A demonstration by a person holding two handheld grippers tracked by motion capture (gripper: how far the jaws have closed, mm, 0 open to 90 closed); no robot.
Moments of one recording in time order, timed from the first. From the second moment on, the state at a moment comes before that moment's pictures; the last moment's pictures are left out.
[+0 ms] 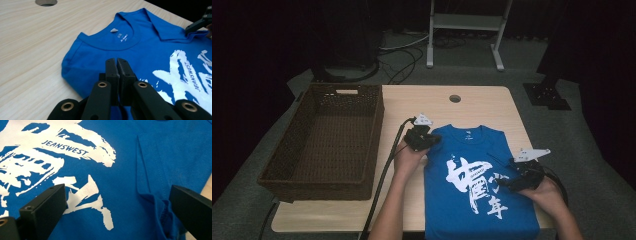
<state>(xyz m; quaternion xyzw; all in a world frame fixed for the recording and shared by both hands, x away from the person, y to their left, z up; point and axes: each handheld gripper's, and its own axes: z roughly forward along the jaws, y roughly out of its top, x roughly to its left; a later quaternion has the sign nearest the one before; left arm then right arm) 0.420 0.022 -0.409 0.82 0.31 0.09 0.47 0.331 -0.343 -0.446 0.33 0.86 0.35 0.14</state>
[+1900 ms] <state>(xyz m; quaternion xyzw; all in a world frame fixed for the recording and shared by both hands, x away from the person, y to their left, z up) 0.418 -0.012 -0.427 0.85 0.30 0.10 0.43 0.331 -0.343 -0.446 0.33 0.86 0.35 0.14</state>
